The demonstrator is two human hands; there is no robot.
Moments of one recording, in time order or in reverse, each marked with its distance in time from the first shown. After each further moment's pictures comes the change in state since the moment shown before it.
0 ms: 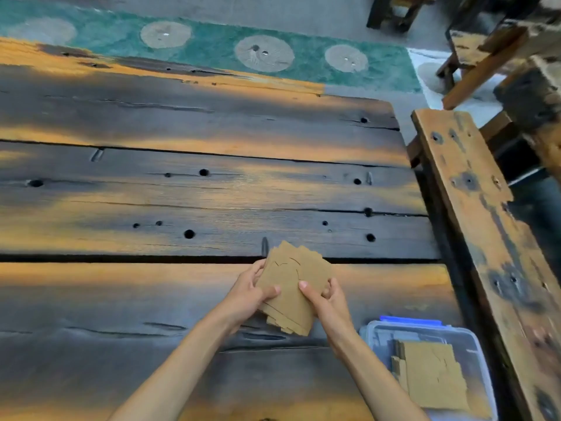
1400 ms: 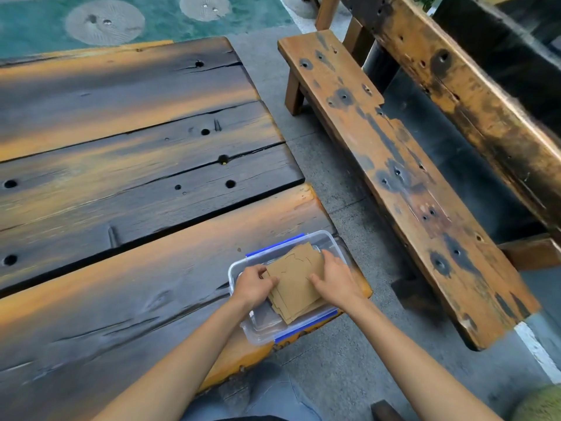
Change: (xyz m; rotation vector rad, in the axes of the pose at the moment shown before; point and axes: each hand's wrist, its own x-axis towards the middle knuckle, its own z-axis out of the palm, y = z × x) left_hand 0.041 -0.113 0.284 0.711 -0.104 -0.226; right_hand -0.055 0.023 -0.312 -1.071 0.214 0.172
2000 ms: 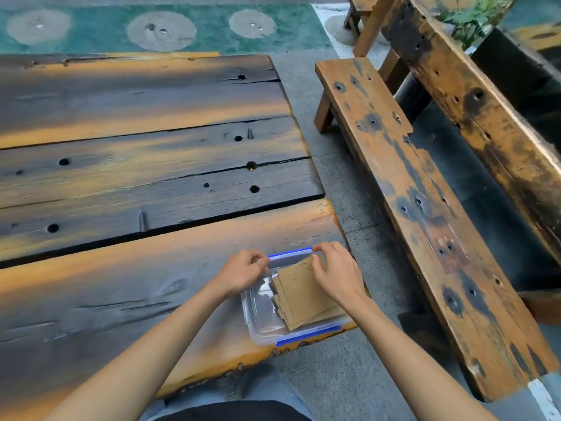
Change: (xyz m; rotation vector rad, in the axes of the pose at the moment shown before) left_hand -0.026 0.016 -0.060 0.143 0.077 0.201; right_hand 0.001 -0.037 -0.027 -0.059 0.246 -0.349
